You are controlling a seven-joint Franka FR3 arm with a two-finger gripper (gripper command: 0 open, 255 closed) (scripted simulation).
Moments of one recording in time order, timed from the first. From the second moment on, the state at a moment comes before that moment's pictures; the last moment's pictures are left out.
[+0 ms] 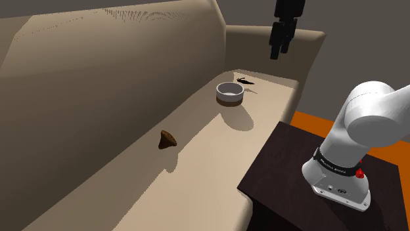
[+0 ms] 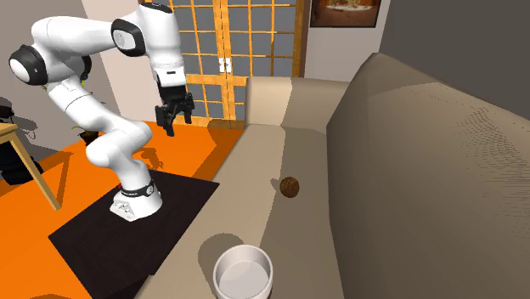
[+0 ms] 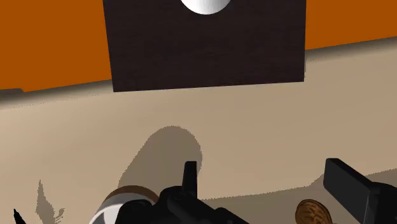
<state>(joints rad) 0.01 -0.80 -0.05 -2.35 0.01 1.50 0.00</state>
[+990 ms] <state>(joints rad) 0.06 -0.53 0.18 -2.44 0.03 1.92 0.21</state>
